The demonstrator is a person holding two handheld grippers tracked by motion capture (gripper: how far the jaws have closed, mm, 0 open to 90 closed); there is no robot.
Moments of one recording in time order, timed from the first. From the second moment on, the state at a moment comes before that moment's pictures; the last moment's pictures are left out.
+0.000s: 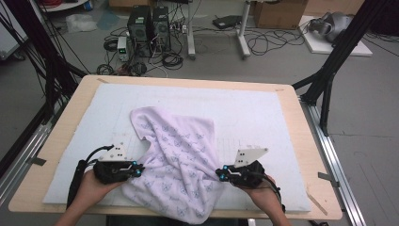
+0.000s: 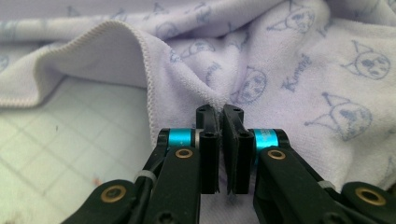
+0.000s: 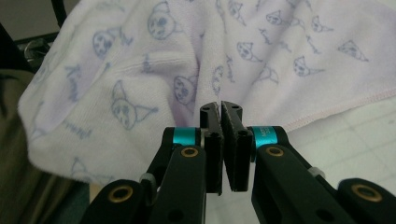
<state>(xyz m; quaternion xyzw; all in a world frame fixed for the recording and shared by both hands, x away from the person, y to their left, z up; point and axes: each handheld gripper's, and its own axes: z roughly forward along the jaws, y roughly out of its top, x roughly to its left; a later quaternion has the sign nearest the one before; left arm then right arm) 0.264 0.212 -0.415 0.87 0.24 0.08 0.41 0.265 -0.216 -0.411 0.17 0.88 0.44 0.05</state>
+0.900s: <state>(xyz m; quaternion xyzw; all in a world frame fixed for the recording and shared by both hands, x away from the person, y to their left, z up) 0.311 0.169 -0.436 0.89 0.24 0.06 0.39 0.309 -0.185 -0.443 0.19 0.90 0.39 0.04</state>
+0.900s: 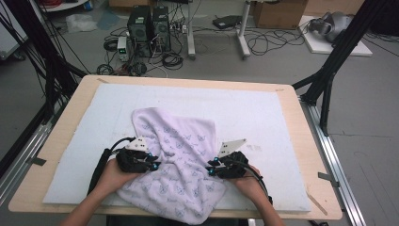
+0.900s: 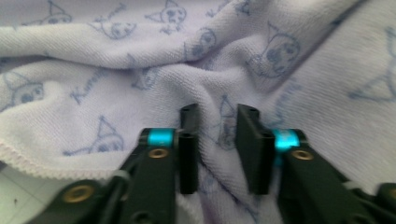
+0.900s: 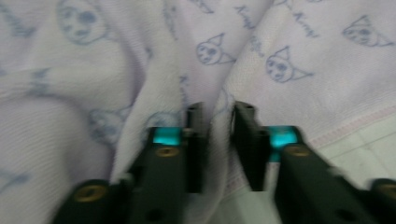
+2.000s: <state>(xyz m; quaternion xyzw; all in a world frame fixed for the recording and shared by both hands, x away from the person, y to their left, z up) 0.326 0.199 -0.402 0.86 0.24 0.10 0.44 0.339 -0.209 -0.403 0.22 0.87 0.43 0.06</state>
